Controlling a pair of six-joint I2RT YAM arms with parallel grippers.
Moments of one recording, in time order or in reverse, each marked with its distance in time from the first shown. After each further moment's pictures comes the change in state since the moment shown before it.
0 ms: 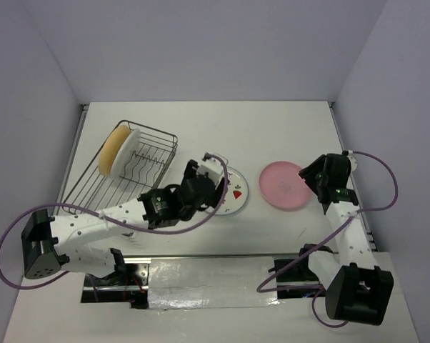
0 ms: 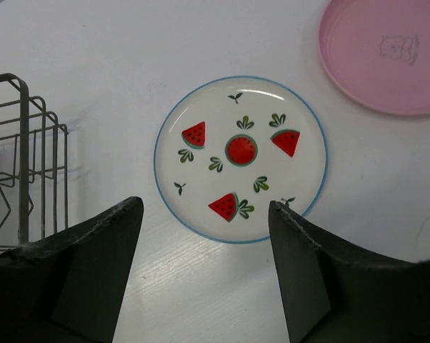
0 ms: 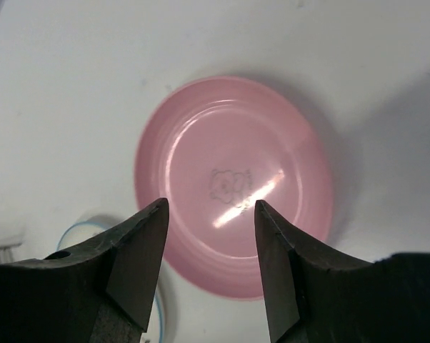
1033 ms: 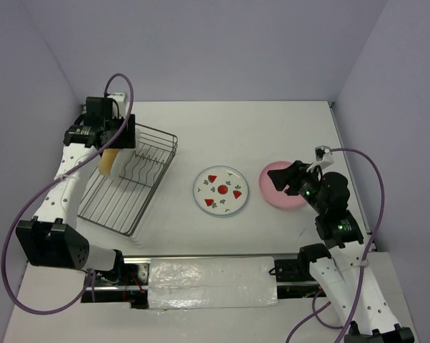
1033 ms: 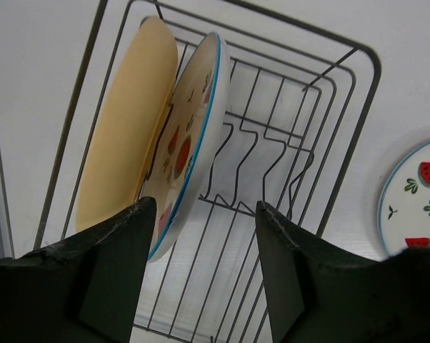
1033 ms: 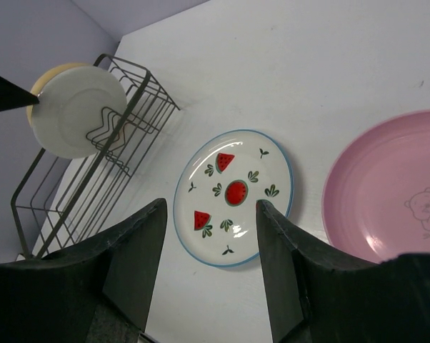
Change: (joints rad) left arm 1.112 0.097 0.420 -0.497 0.645 0.176; right arm 0.340 -0.438 -0.035 0.089 -0.340 -0.166
